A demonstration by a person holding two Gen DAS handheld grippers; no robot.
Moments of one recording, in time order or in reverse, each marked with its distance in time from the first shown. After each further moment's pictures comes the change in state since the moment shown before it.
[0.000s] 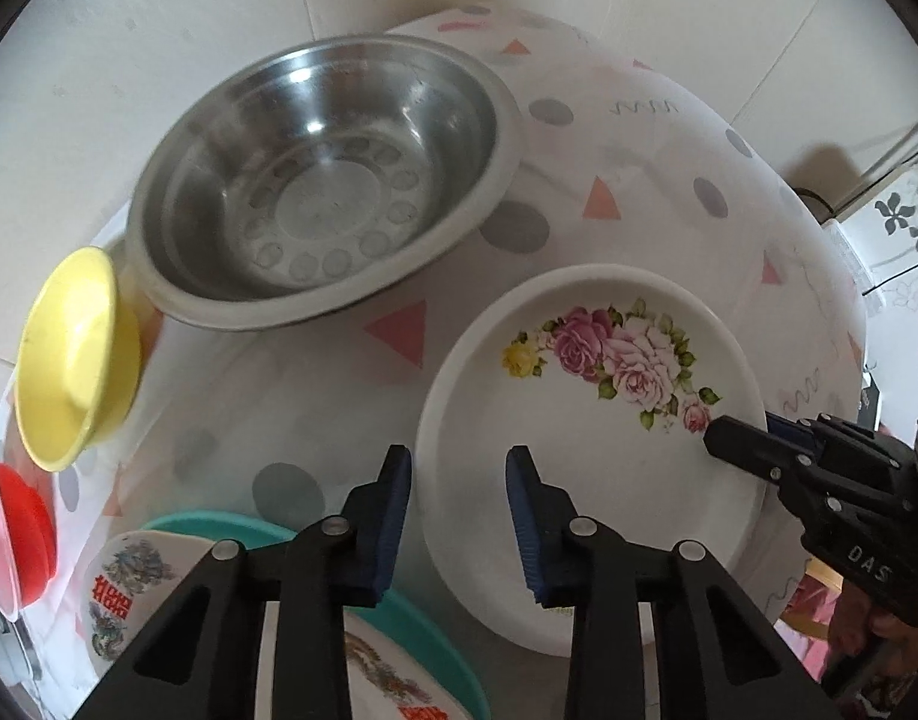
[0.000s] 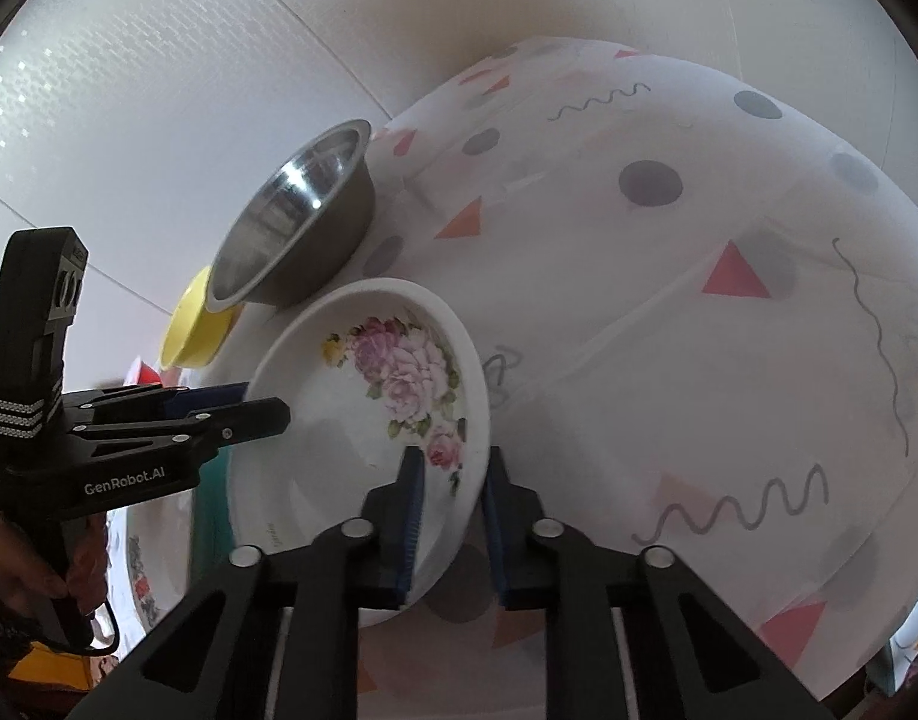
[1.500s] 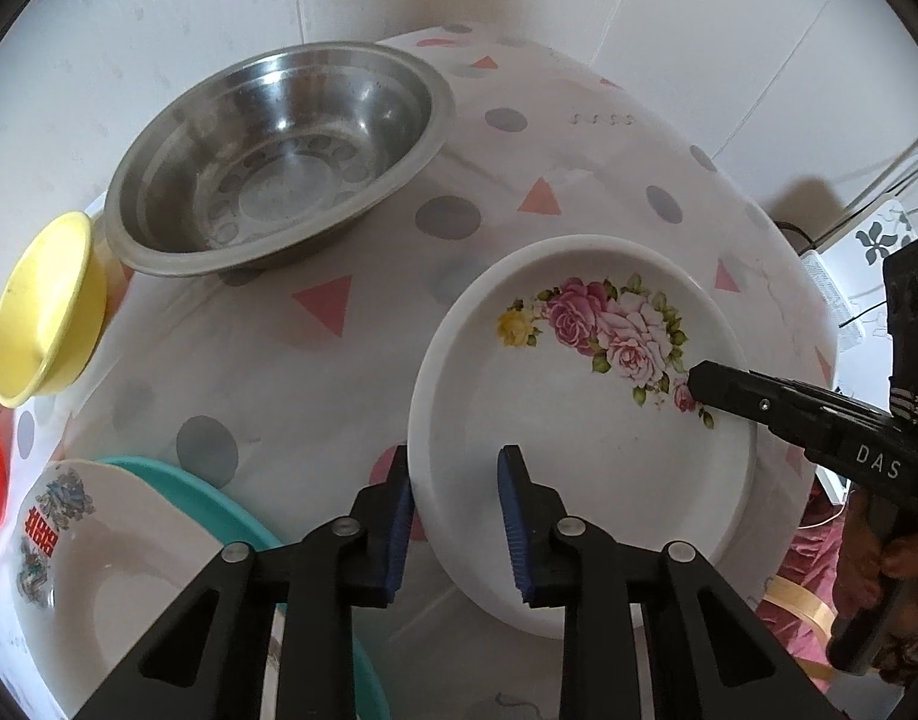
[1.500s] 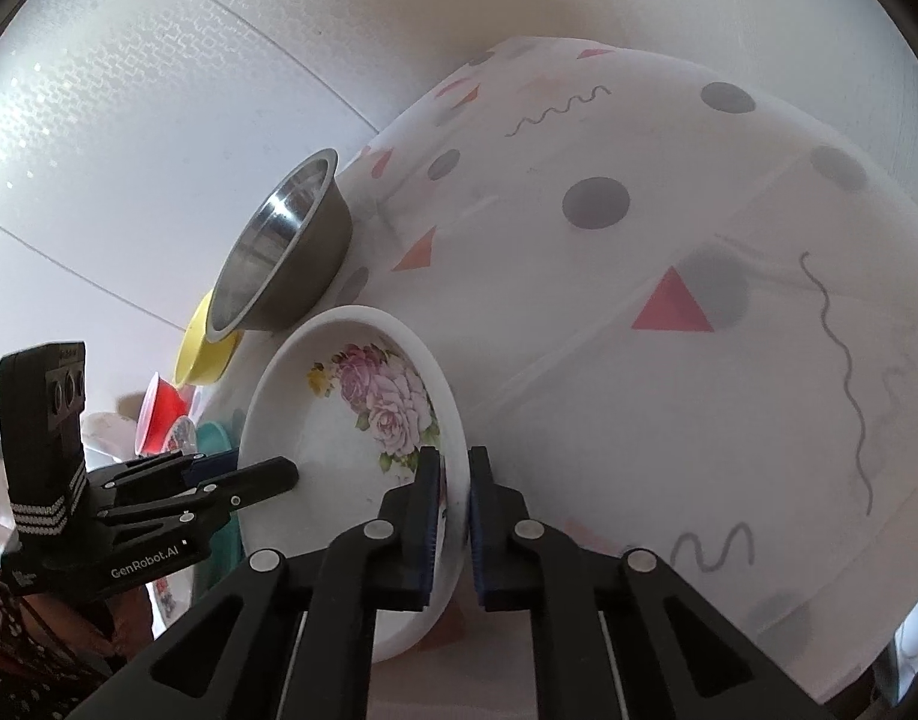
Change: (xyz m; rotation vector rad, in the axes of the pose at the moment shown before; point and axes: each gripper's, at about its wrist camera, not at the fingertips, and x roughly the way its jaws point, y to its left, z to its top) left arm 0.001 -0.035 -0.032 -0.065 -0.090 -0.051; right arm -0.014 -0.035 0.009 0.040 0.010 0.095
